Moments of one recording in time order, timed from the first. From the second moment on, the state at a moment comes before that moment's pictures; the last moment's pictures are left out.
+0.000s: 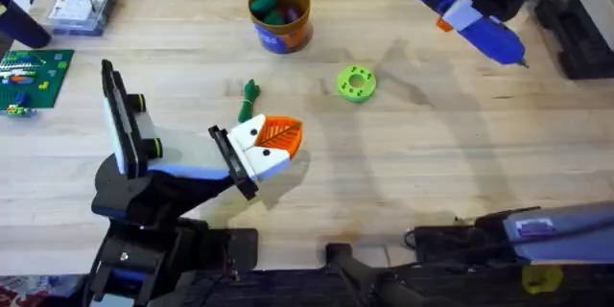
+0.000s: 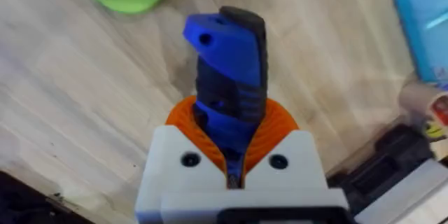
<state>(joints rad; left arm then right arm) -0.16 0.03 0.00 -0.06 0.86 -0.11 0.14 1.58 1.64 -1.27 -0.01 -0.81</state>
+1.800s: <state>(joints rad) -0.16 0.03 0.03 0.00 0.56 -0.16 0.03 1.50 1.64 -1.16 -0.10 -0.42</state>
